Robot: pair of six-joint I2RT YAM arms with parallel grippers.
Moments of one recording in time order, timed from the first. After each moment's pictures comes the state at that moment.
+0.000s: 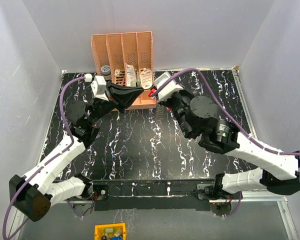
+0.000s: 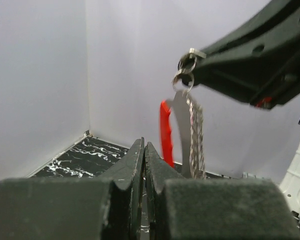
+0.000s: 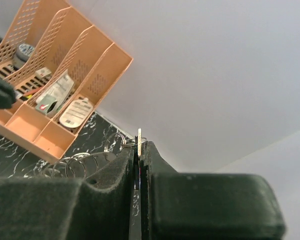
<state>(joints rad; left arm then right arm) -0.54 1.07 0.90 0.68 0.54 -0.38 1.21 1.19 1.49 -0.18 0.88 -0.76</state>
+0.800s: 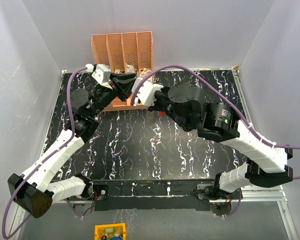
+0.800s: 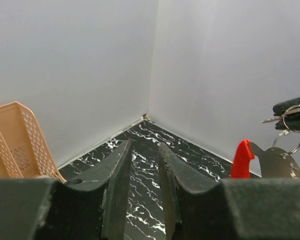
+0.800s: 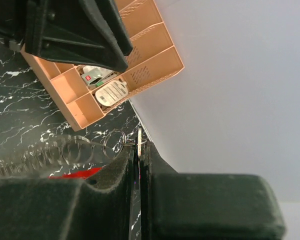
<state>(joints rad) -0.54 1.10 1.06 0.39 0.30 -0.17 1.21 1.41 1.97 -0.78 0.63 -0.73</state>
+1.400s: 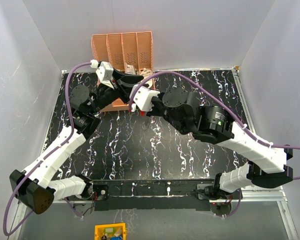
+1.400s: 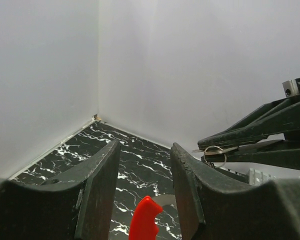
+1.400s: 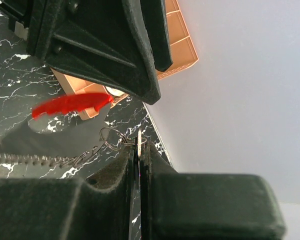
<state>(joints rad) -0.54 1.14 1.11 0.40 0.50 -0.30 1.21 1.38 1.86 -0.79 0.60 -0.71</state>
